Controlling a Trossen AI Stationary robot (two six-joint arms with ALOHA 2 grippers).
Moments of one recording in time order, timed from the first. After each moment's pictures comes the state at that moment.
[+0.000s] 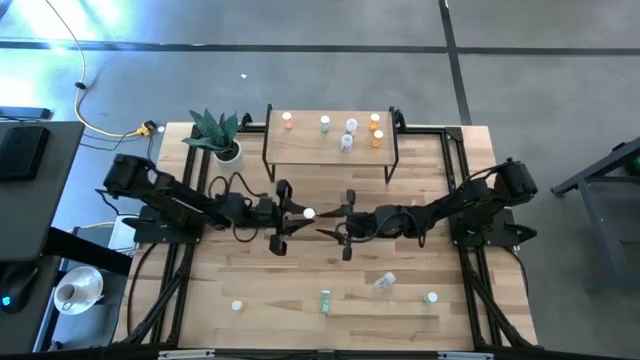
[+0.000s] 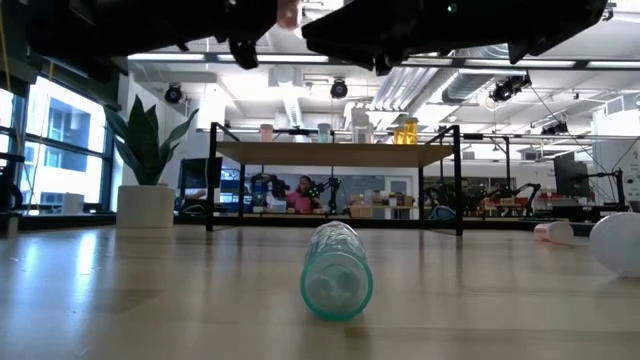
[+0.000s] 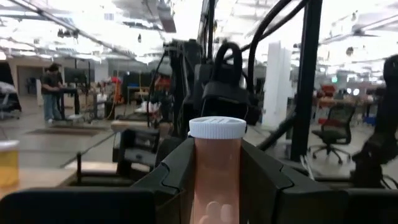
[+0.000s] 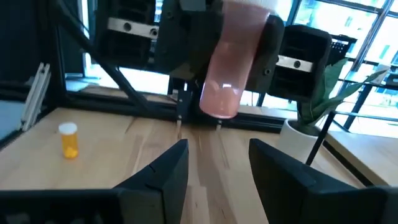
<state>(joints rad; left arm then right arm) -0.05 1.52 0.49 1.30 -0.13 0.00 0.22 1.65 0.77 0.83 0.28 -0.16</state>
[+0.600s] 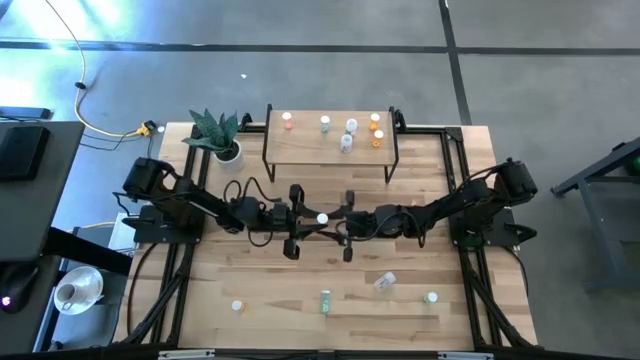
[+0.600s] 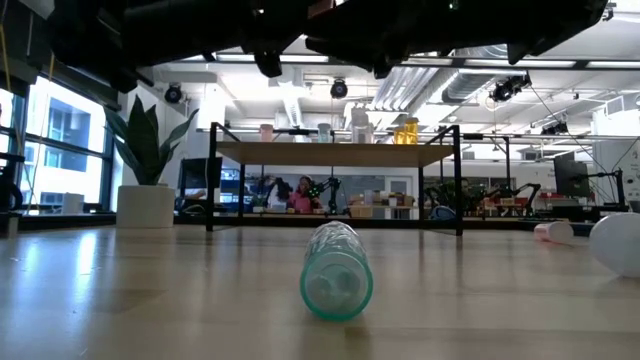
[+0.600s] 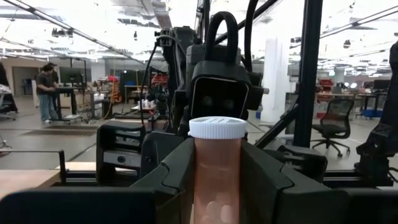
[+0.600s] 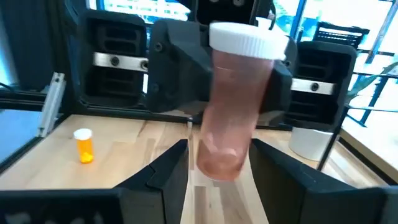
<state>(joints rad) -0.05 1.68 0.59 1.34 -0.11 0.02 0.22 1.65 0.77 0.83 0.25 -0.10</state>
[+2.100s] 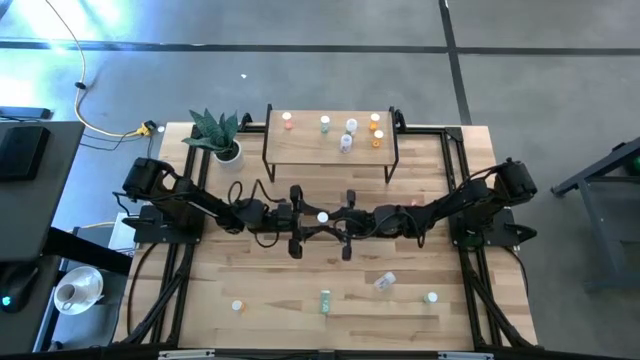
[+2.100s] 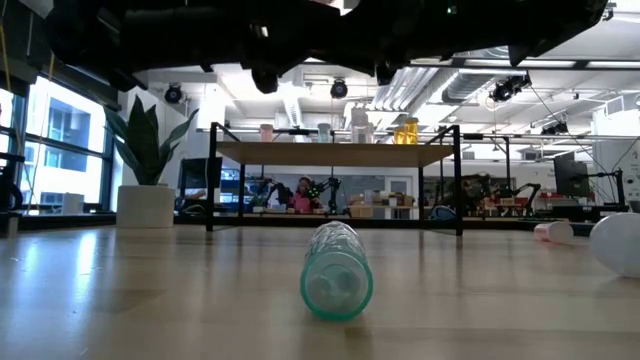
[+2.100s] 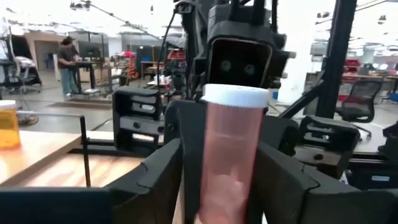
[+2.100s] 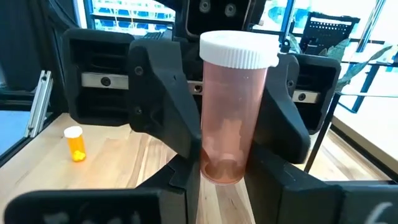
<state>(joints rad) -0.05 1.68 0.59 1.22 -0.20 0.00 0.22 1.65 0.77 0.81 0.28 -0.07</state>
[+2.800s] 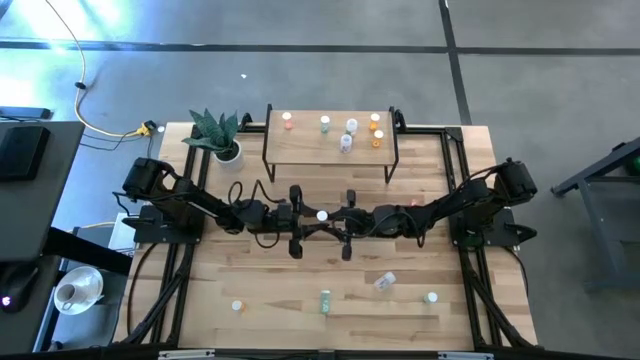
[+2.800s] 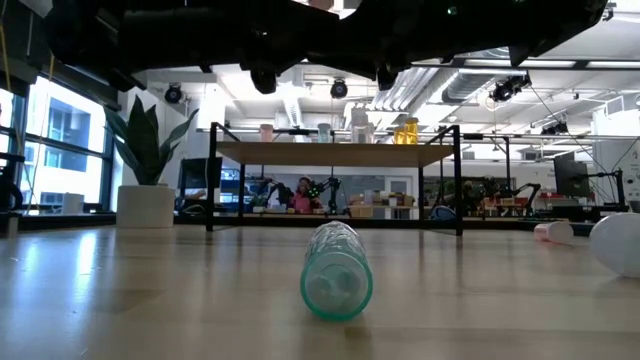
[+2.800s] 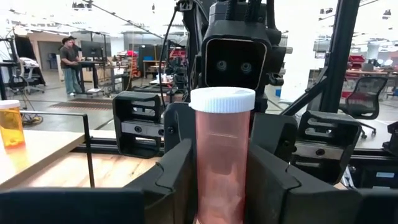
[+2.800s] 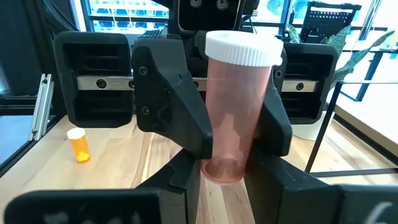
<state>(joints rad) -0.05 1.68 0.59 1.22 -0.22 0.01 0.22 1.65 0.77 0.79 0.28 -0.02</state>
